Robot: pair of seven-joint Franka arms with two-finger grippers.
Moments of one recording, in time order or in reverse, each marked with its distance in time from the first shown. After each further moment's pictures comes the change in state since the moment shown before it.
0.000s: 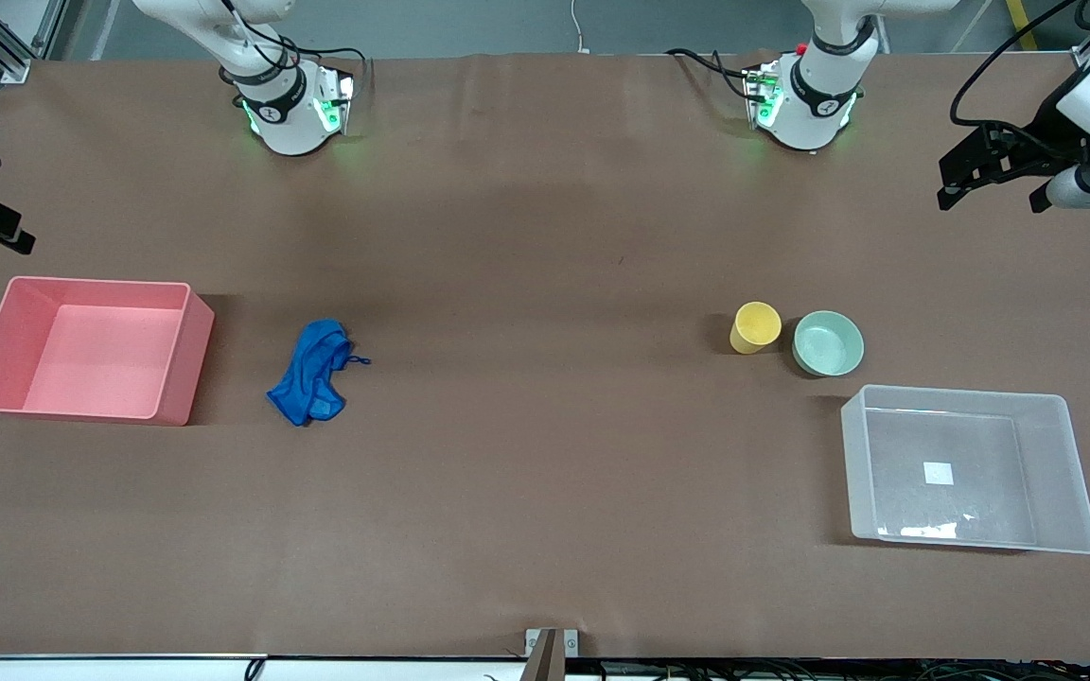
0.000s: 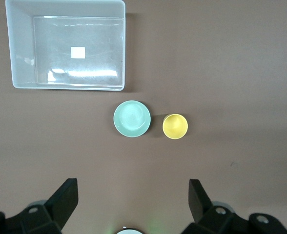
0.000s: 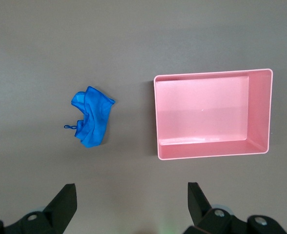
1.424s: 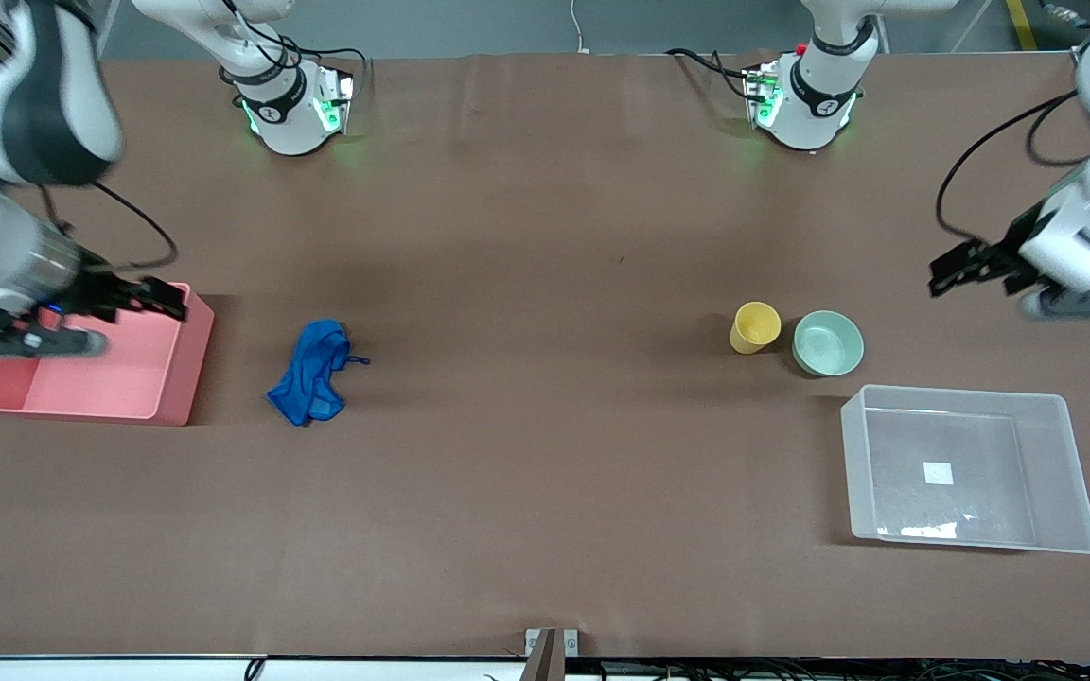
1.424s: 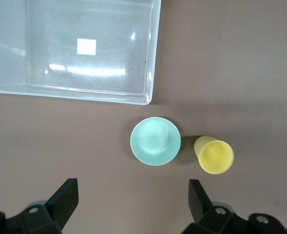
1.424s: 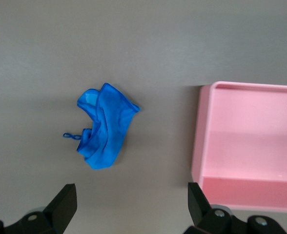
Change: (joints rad) left arm 0.020 0.033 0.118 -0.467 0.001 0.495 0.089; right arm 0.033 0.056 0.108 -0.505 0.014 0.545 0.004
